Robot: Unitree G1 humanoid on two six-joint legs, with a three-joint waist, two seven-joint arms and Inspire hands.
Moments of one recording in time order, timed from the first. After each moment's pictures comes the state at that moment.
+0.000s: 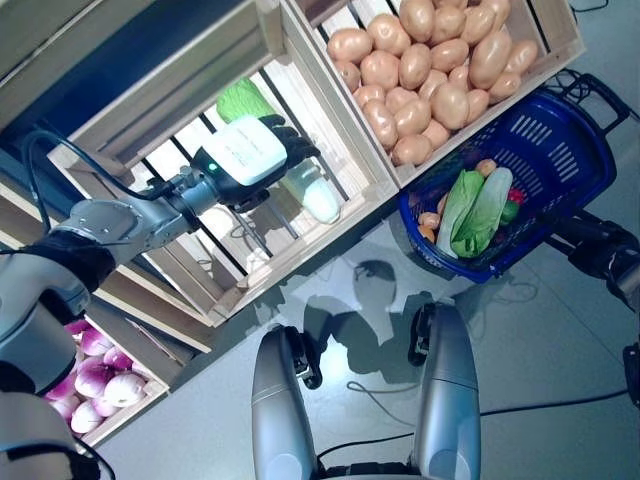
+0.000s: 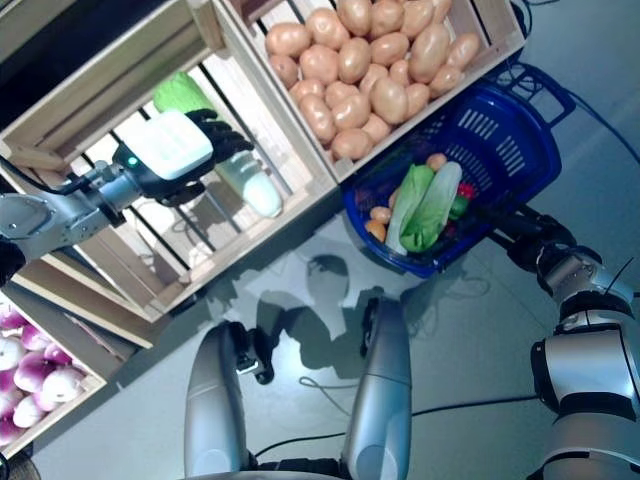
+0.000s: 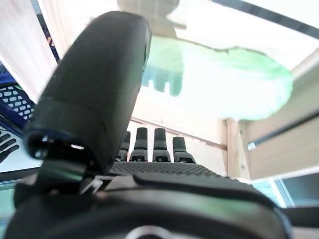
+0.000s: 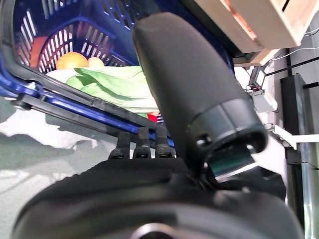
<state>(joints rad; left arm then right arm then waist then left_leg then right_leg) -1.23 1.02 -1.24 0.76 0.59 -0.44 0.58 -0.93 -0.88 0.25 1.36 1.08 0.24 0.24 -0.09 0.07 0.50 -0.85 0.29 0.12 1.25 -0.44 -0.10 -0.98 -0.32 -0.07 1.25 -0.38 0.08</state>
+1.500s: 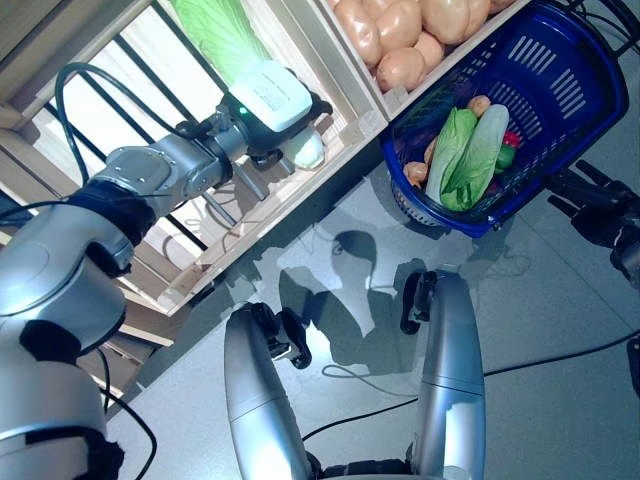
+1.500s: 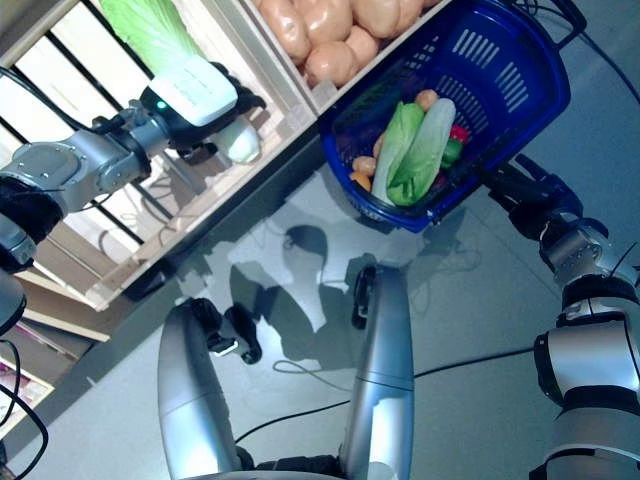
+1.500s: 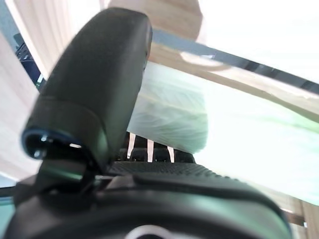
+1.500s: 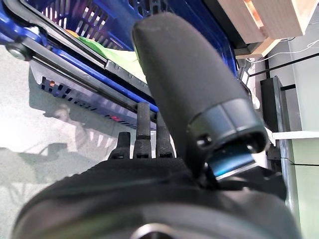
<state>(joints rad) -1.45 0.86 -1.24 0.88 0.53 -0.35 0.29 -0.98 -0.89 0.31 1.27 1.16 0.15 0.27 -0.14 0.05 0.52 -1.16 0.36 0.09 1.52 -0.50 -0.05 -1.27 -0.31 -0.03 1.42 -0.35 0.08</state>
